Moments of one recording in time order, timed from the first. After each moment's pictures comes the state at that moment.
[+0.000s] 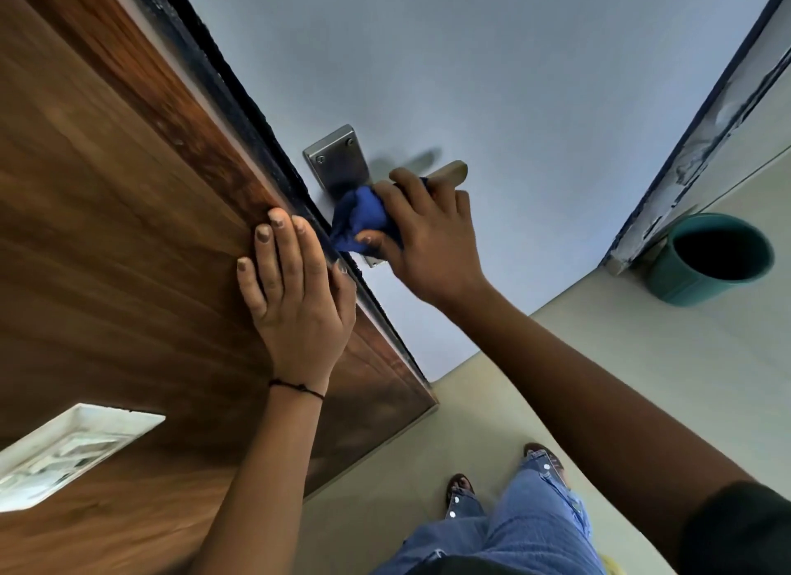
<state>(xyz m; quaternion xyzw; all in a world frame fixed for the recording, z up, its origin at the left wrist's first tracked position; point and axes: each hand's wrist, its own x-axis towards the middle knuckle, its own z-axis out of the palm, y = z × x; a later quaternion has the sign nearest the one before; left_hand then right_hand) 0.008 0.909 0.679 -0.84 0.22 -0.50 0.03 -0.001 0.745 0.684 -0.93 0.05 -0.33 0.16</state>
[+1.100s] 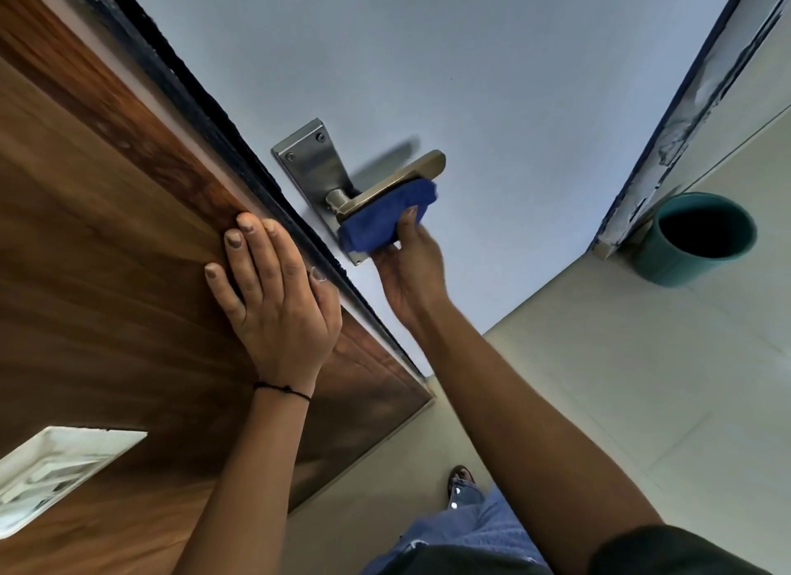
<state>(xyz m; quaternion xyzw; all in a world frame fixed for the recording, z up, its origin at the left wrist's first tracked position) 0.009 0.906 0.679 -0.84 0.23 -0.49 0.02 -0.002 0.774 0.681 -0.20 0.23 -0.15 0.94</state>
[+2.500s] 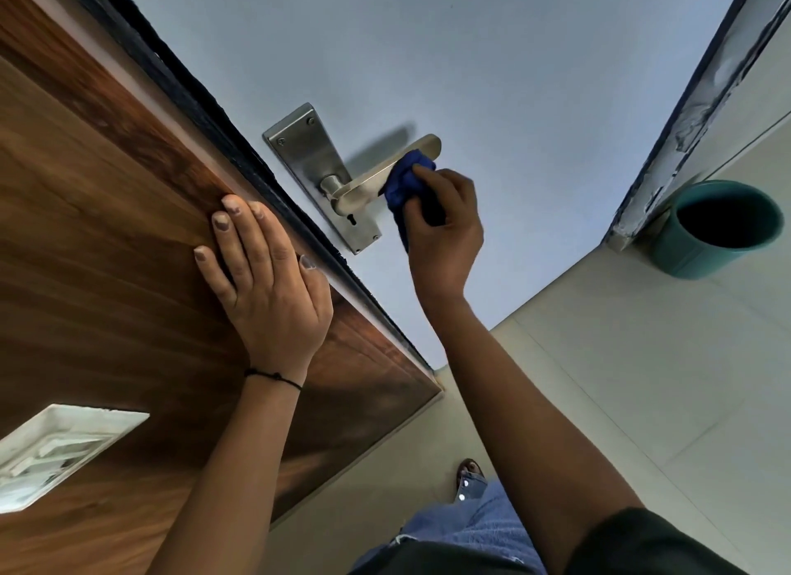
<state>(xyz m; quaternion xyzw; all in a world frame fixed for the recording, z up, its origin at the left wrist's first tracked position) 0.004 0.906 0.685 -0.86 0.21 -0.47 0.03 -0.014 0.755 0.661 -0.66 0.27 -0.45 0.54</state>
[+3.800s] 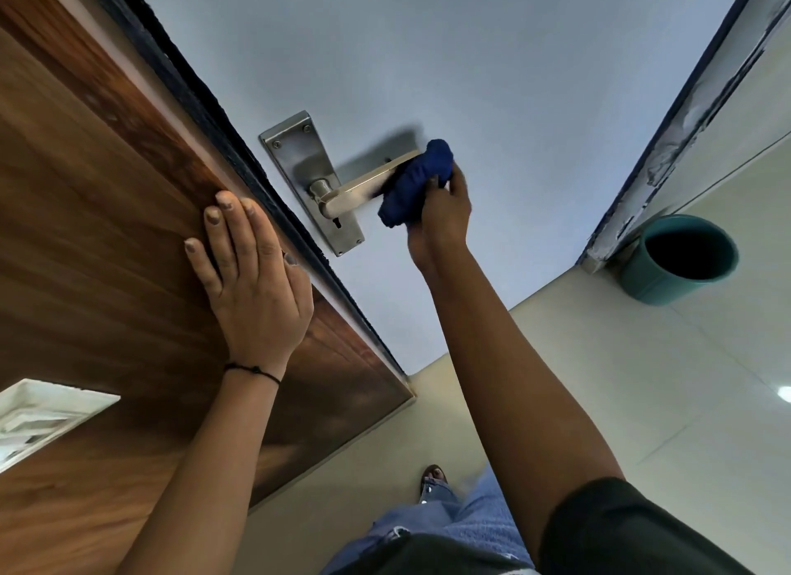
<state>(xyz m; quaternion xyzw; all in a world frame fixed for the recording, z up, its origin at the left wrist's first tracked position) -0.003 0.904 0.688 -0.88 0.20 -0.43 0.01 0.018 0.707 0.677 -0.29 0.27 -0.23 0.89</state>
